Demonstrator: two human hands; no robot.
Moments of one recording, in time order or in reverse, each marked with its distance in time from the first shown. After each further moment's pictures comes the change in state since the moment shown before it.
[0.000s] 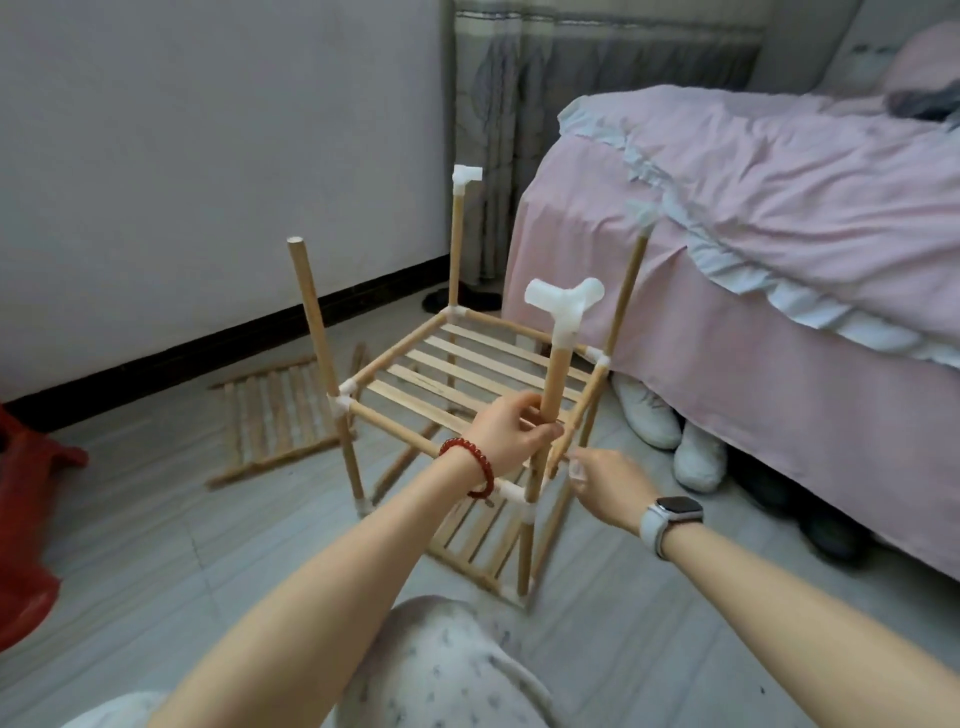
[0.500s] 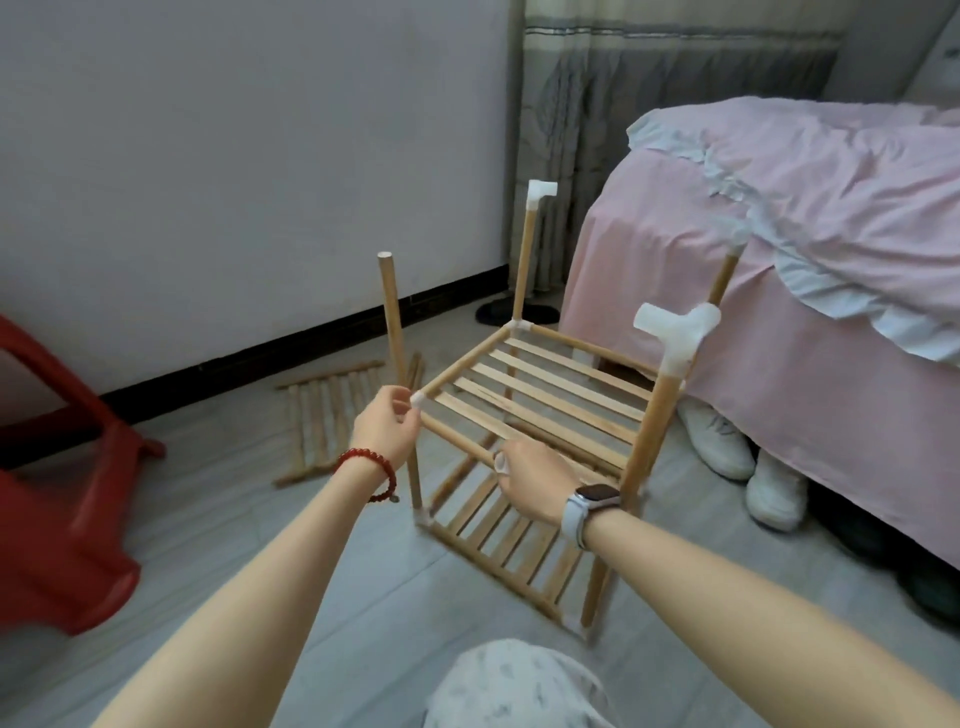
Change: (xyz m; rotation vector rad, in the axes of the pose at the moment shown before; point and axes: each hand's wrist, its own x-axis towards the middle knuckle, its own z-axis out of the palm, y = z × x) left_hand -0.039 -0.102 -0.124 0.065 0.503 -0.362; right_hand 0.035 -0.143 0.003 0.159 -0.068 -0.203
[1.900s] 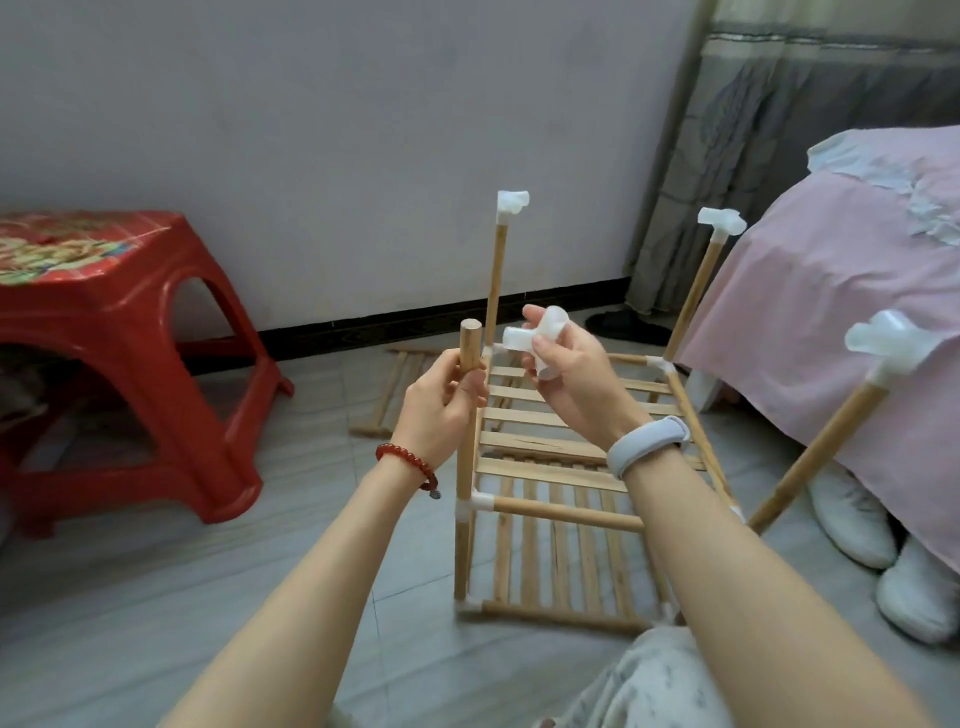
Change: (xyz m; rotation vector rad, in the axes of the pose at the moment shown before) left_hand -0.047 -0.022 -0.077 -0.310 0.199 0.351; right_hand 0.035 -0.120 -0.043 1.397 -0.111 -0.236
